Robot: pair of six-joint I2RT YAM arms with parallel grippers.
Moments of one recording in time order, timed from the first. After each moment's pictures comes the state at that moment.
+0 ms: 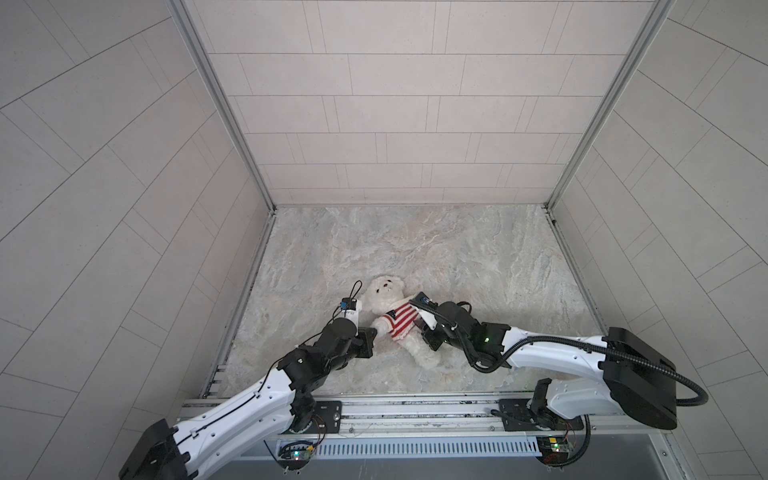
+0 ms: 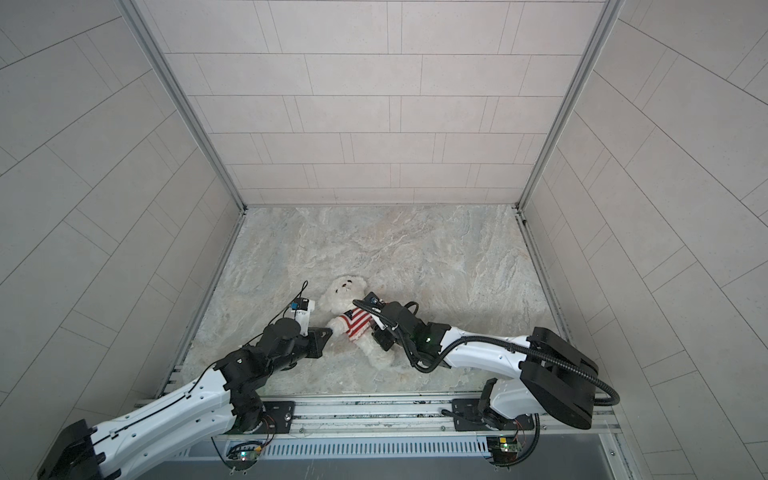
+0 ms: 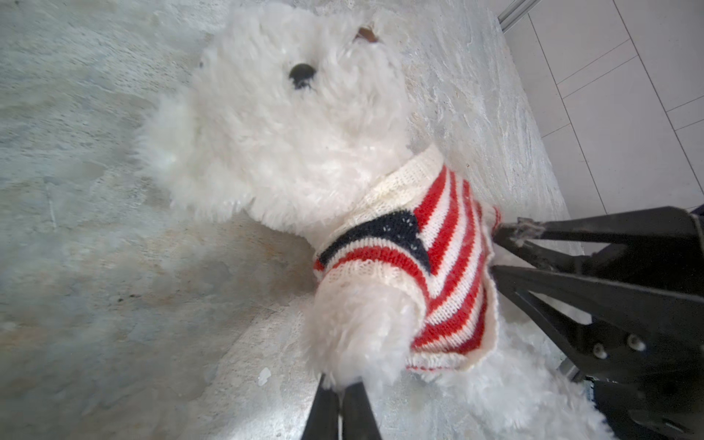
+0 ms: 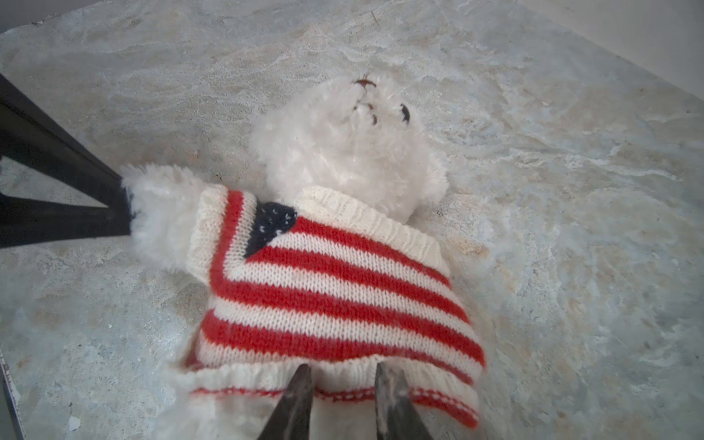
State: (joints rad) left arm -0.77 0.70 0.26 -0.20 -0.05 -0.74; right arm 0.98 1.34 0.60 0.09 0.17 0.09
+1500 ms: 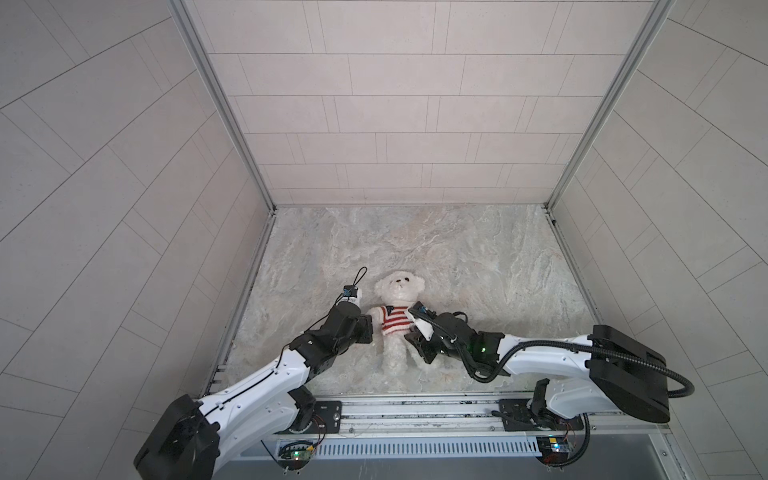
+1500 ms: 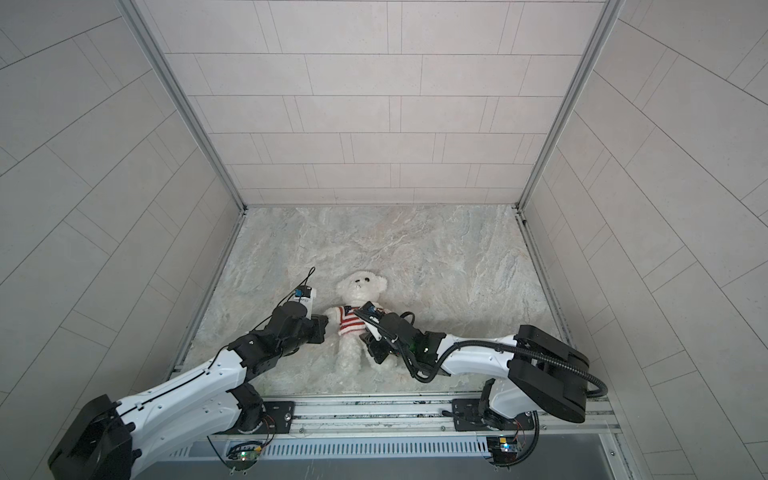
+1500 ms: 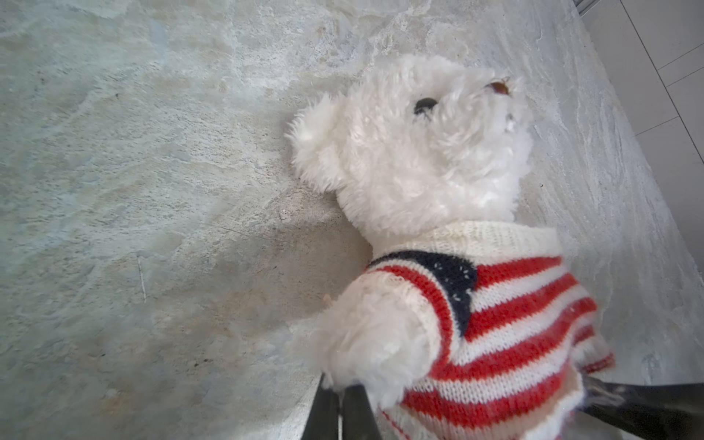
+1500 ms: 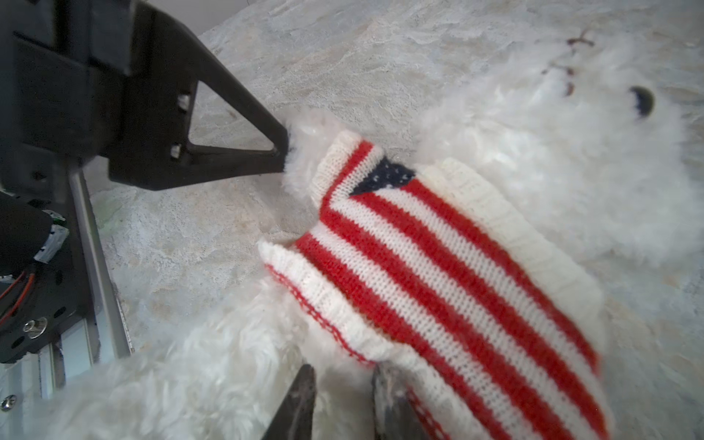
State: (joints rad) left arm -0.67 0.92 0.35 -0.14 -0.08 -0.59; right arm 1.05 1.38 0.53 0.27 0.05 0.26
